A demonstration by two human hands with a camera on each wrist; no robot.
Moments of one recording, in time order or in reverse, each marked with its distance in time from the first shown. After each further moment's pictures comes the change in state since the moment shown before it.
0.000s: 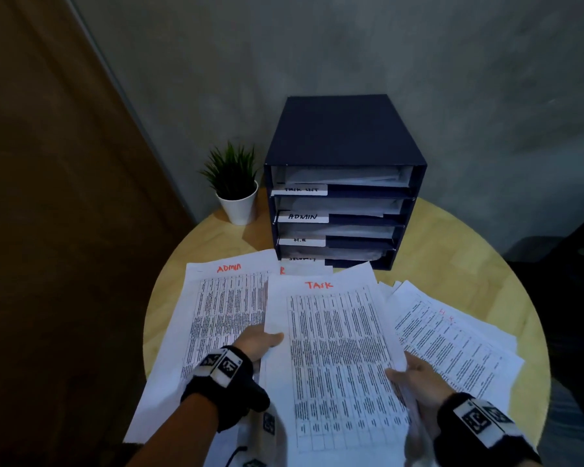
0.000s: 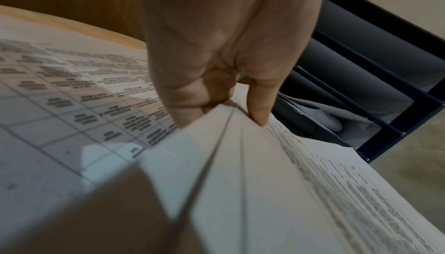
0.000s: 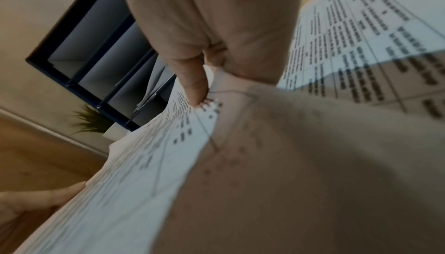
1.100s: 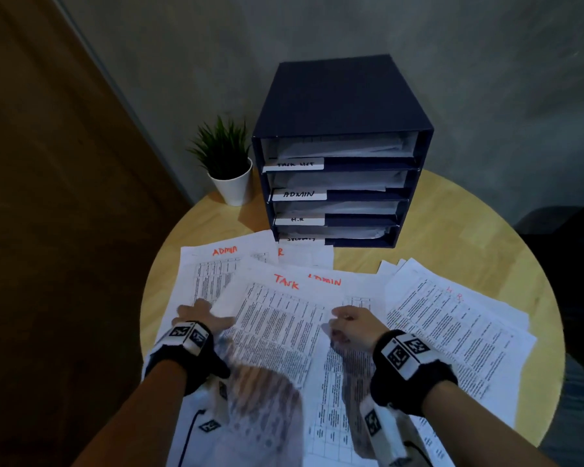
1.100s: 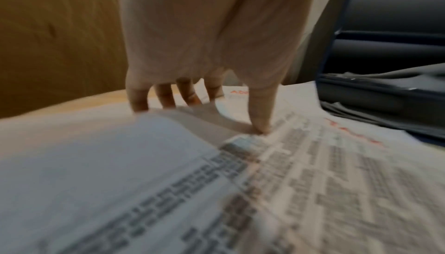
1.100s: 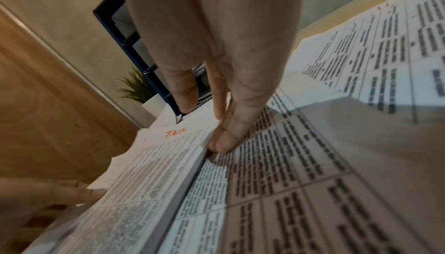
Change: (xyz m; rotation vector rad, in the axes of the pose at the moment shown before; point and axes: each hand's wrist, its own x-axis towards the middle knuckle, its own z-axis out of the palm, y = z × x) left_hand 0.017 -0.012 -0.068 0.622 0.366 -0.214; right_hand 0.027 -0.054 0.070 -0.144 -0.180 -0.016
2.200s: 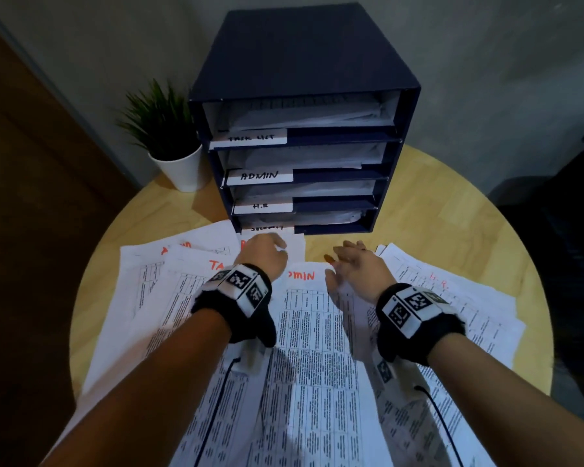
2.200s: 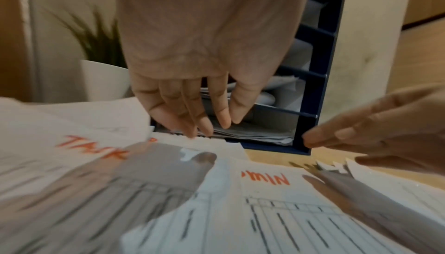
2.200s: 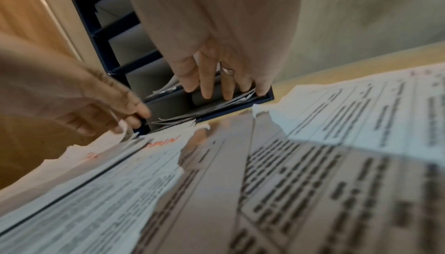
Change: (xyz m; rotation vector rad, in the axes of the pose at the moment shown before) left_hand -0.008 0.164 0.034 -0.149 0.066 0.586; right_hand 0.048 -0.028 -0.063 -0.457 0.315 -0.300
